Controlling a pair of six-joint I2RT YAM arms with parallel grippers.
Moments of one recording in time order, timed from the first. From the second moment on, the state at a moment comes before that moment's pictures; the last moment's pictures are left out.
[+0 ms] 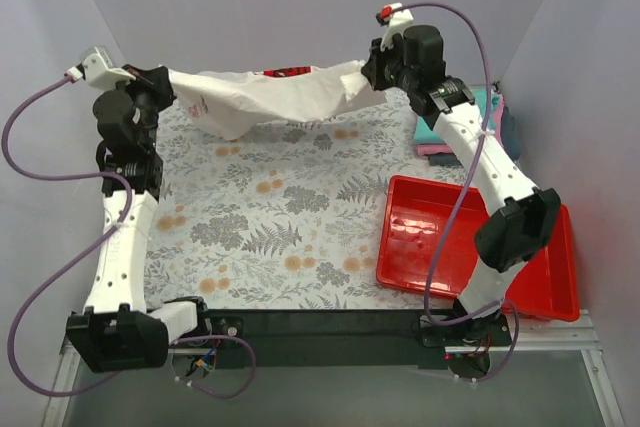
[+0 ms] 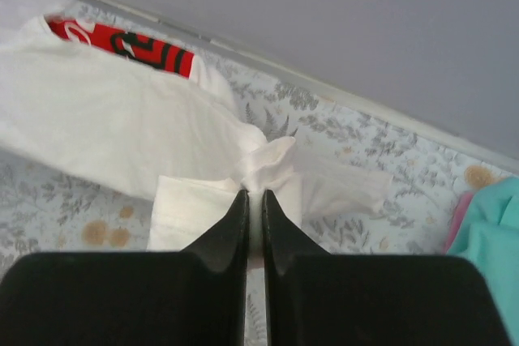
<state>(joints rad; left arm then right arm) 0.08 1.19 1.24 0.08 -0.04 -0.53 0.42 1.78 1.90 -0.39 -0.12 0.06</state>
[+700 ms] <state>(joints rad) -0.13 1.13 0.78 0.11 -0.19 -0.63 0.61 1.59 1.01 -0.17 -0.18 0.13</state>
